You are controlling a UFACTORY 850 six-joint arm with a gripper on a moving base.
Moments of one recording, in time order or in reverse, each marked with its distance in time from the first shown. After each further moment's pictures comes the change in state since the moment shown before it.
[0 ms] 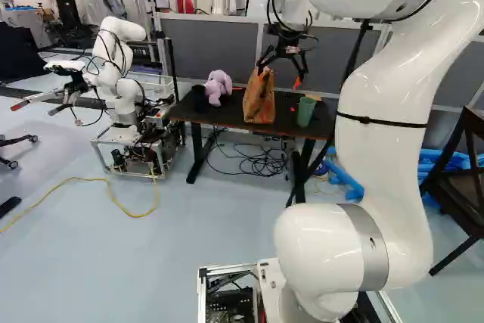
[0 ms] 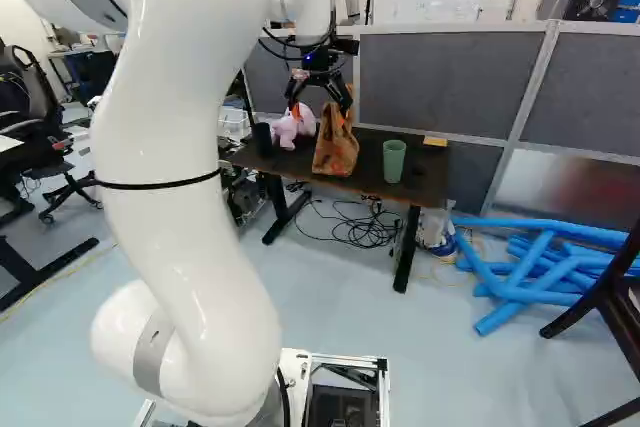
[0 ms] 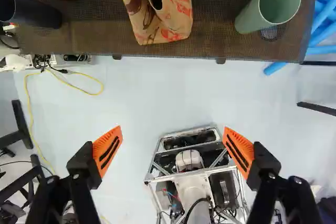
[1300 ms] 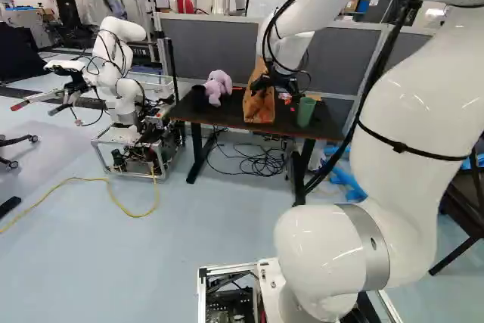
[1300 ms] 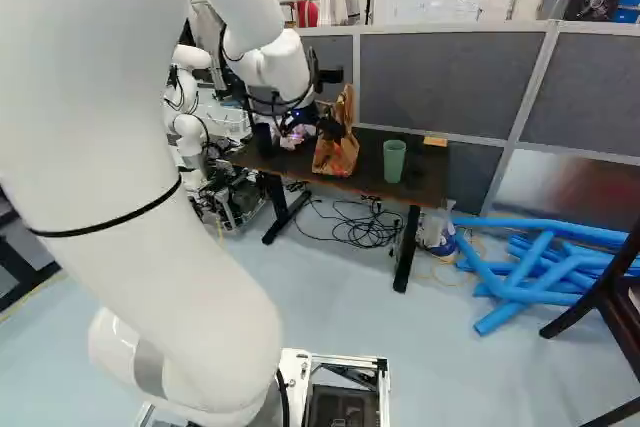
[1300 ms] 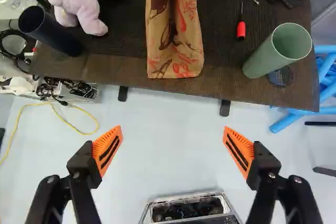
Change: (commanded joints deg) arm 3.2 14.0 33.4 -1.2 45.7 -3.0
